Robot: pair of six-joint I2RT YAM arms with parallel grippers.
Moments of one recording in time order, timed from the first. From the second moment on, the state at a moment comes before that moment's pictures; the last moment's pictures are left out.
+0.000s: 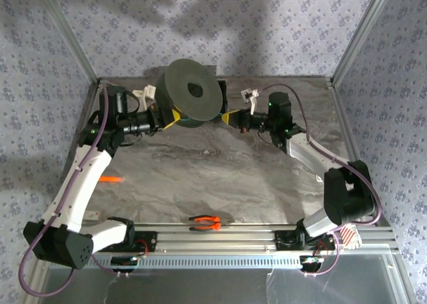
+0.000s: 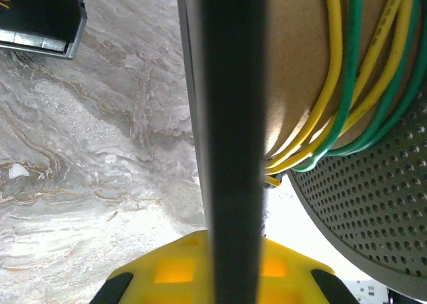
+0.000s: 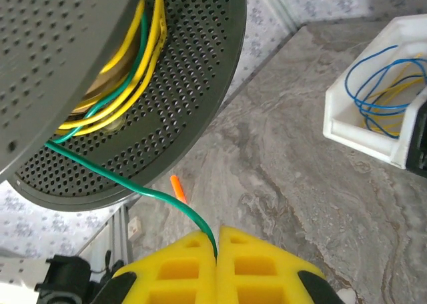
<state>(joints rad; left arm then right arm) -0.25 1.15 1.23 -0.57 0.79 -0.74 0.34 1.53 1.01 0.24 -0.89 0.45</state>
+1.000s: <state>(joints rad) -0.41 1.14 1.27 -0.82 0.62 -0.26 0.24 1.93 1.62 -0.33 -1.25 0.28</state>
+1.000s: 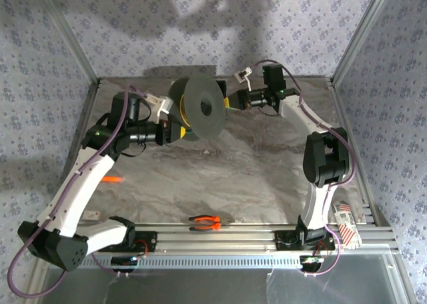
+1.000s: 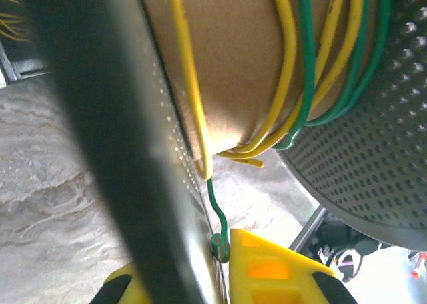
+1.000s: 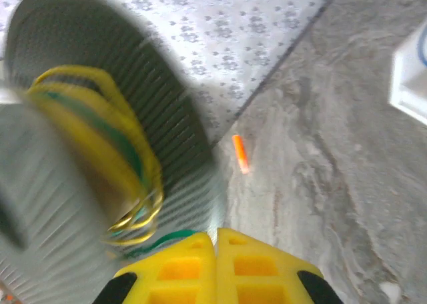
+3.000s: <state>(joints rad) -0.74 1.63 1.58 -1.08 -0.61 -0.23 0.72 1.48 1.60 -0.82 -0.22 0.55</state>
